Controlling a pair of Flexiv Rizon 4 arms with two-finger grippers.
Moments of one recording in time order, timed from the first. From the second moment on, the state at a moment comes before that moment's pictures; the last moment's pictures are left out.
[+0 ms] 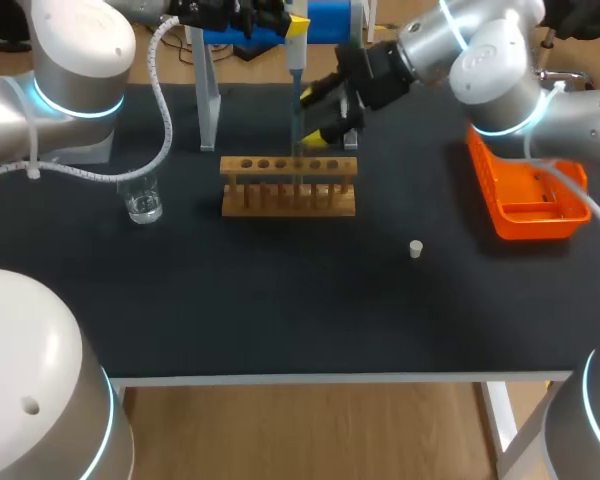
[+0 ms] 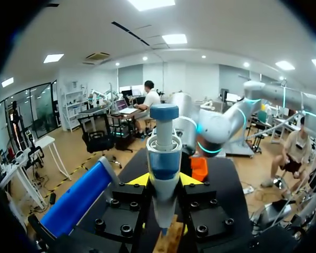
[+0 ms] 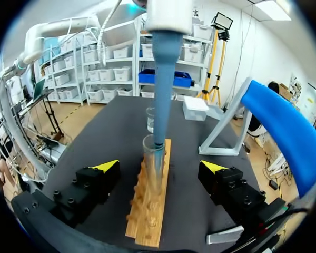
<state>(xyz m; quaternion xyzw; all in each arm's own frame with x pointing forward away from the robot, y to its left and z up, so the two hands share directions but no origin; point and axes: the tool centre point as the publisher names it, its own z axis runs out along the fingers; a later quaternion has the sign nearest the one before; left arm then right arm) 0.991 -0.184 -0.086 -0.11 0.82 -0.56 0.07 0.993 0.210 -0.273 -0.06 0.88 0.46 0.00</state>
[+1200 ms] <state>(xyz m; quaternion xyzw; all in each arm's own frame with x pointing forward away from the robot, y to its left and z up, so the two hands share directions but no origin) 0.991 -0.184 -0.086 -0.11 0.82 -0.56 0.07 0.980 0.132 -0.085 0.01 0.87 0.48 0.15</state>
